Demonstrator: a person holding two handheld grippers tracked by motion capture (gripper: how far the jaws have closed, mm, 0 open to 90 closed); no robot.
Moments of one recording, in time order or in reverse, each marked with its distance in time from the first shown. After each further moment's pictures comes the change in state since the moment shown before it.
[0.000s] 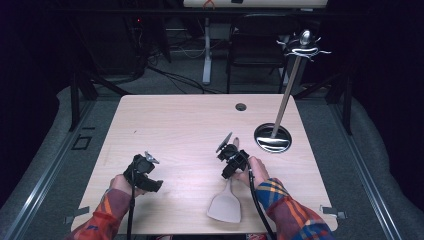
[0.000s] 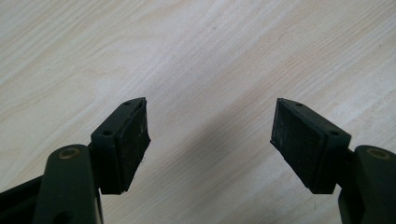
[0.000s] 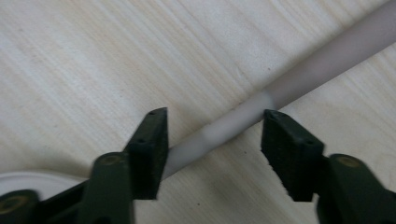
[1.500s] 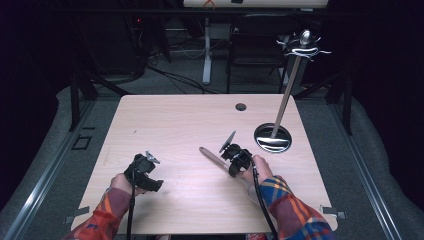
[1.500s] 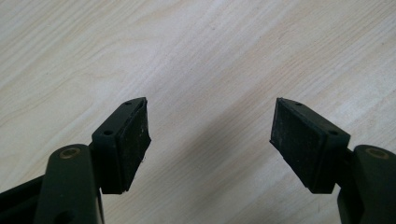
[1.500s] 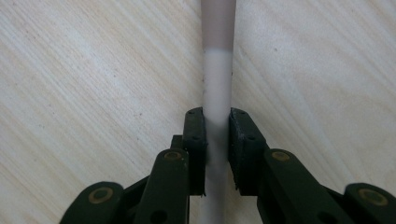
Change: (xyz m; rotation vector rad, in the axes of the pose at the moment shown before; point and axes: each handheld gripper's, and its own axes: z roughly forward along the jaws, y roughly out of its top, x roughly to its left) left arm 0.001 0.002 0.003 0.008 -0.008 0.021; right arm -0.014 -0.003 0.005 0.068 0.081 -0.004
